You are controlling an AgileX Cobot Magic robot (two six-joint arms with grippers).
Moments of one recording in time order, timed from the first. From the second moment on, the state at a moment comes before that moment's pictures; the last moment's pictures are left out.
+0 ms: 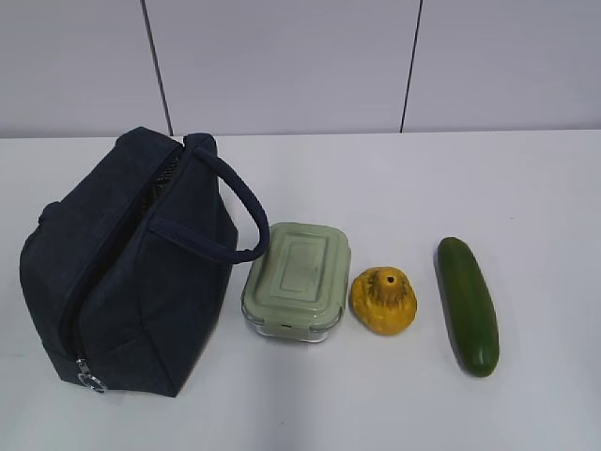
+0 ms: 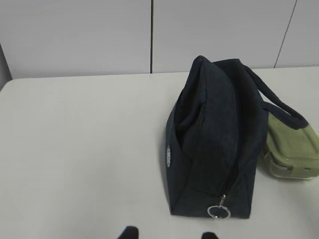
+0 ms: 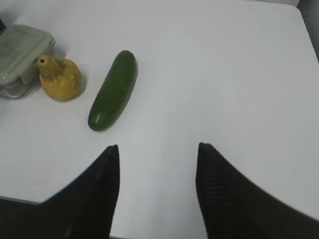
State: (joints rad) left arm -0.02 0.00 -0.52 -0.14 1.11 0.14; right arm 0.22 -0.01 -0.51 -0.14 1.13 0.03
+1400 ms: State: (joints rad) left arm -0.03 1.22 -0.76 -0.58 0.81 0.69; right arm -0.05 1.48 -0.95 0.55 0.78 -0.41
